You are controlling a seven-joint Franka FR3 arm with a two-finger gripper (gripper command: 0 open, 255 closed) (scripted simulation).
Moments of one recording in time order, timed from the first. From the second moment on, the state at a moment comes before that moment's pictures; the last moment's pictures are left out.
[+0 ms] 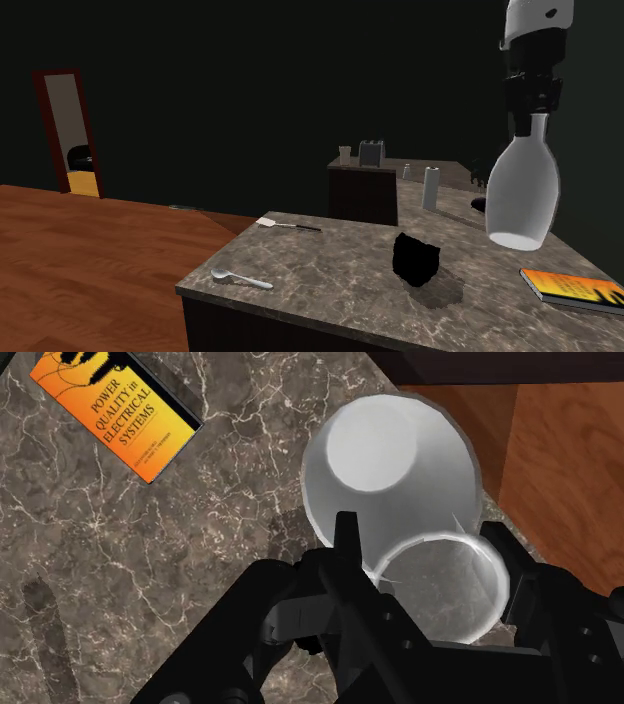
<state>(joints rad) -0.23 -0.46 -0.21 -1.93 -0.14 1.36 -0.37</state>
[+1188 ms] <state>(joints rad) -0.33 -0.54 -0.47 -1.70 -0.35 1.14 -0.80</state>
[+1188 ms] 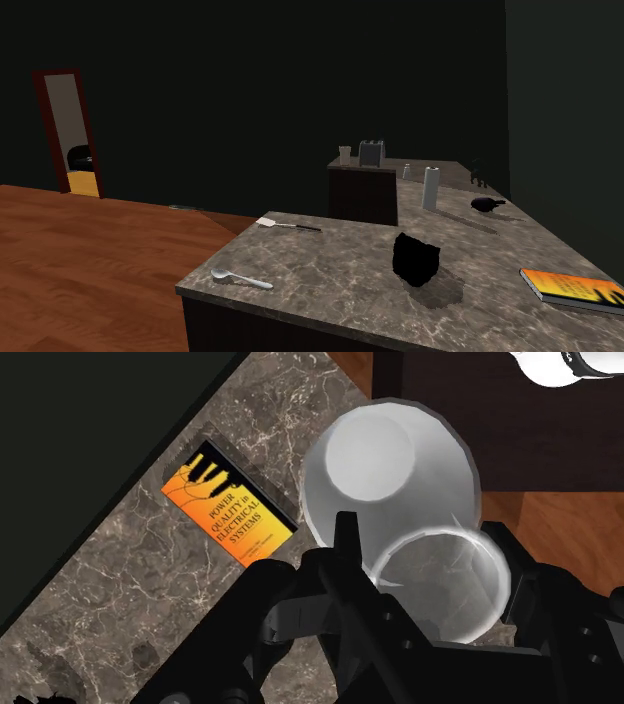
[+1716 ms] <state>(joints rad) -0.34 -0.57 -0.53 -1.74 -0.39 1.17 -0.86</state>
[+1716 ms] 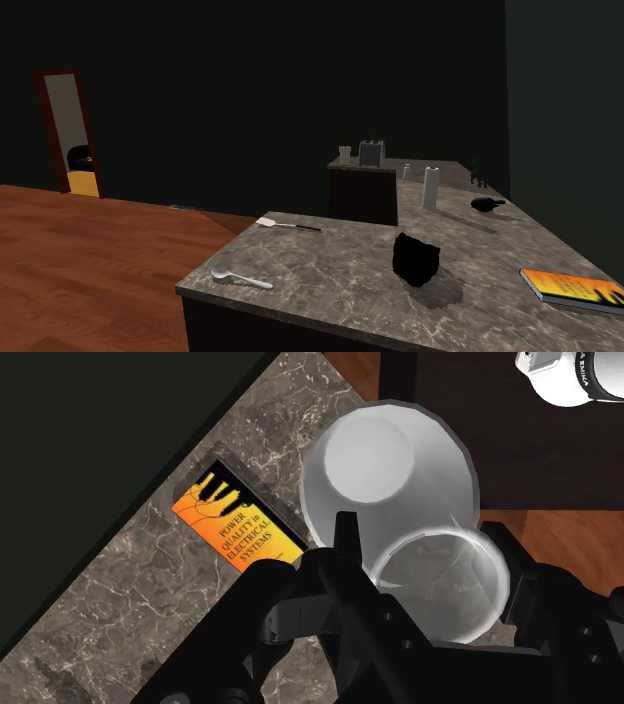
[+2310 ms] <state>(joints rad) -0.36 -0.64 -0.53 -1.92 -0.41 1.28 -0.82</state>
